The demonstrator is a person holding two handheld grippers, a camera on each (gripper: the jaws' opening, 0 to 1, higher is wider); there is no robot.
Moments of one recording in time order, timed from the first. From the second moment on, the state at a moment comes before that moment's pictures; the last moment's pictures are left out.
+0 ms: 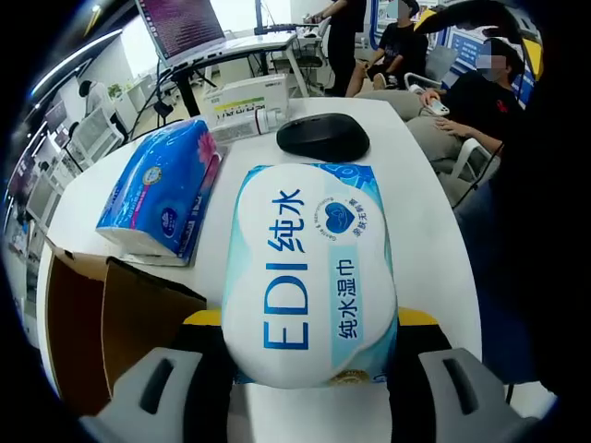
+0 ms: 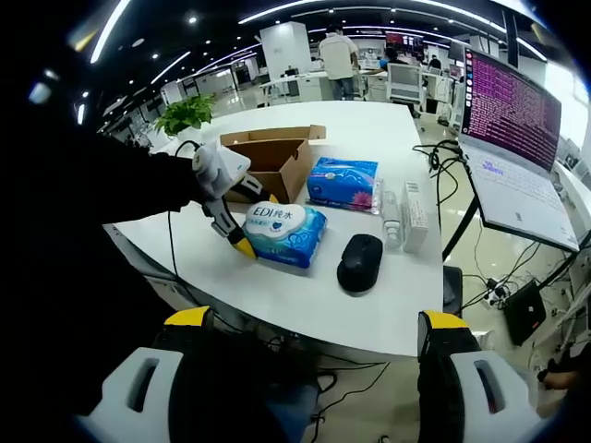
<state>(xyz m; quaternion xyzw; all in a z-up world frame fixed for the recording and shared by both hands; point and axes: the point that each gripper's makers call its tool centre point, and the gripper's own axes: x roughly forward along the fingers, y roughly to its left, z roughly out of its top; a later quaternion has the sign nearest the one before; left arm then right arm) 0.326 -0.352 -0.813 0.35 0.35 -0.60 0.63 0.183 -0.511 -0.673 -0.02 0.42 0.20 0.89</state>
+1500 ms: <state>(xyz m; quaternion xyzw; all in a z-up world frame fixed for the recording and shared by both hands) 0.349 -0.398 -0.813 0.36 0.35 -0.60 0.62 0.168 -0.546 -0.686 0.00 0.43 0.20 0.88</state>
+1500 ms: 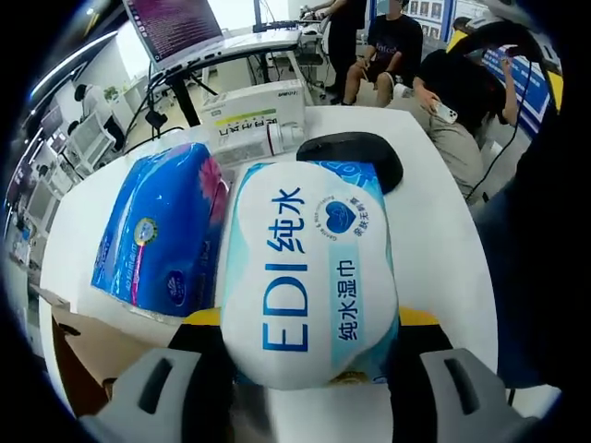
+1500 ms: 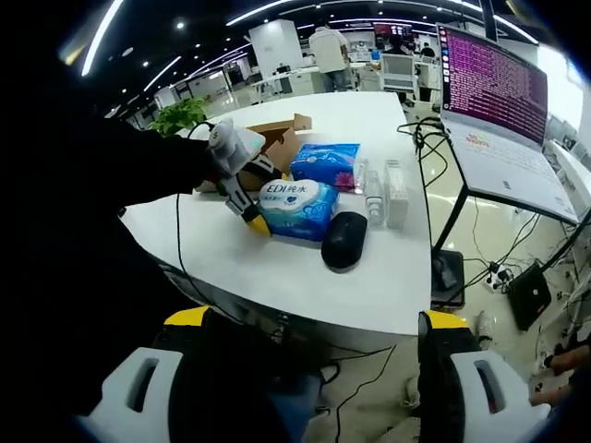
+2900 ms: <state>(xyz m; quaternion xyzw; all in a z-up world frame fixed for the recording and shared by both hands) 0.301 -0.342 -0.693 0.25 0.33 -0.47 0.78 0.191 -0.518 -0.666 0.00 0.39 0.25 0.89</state>
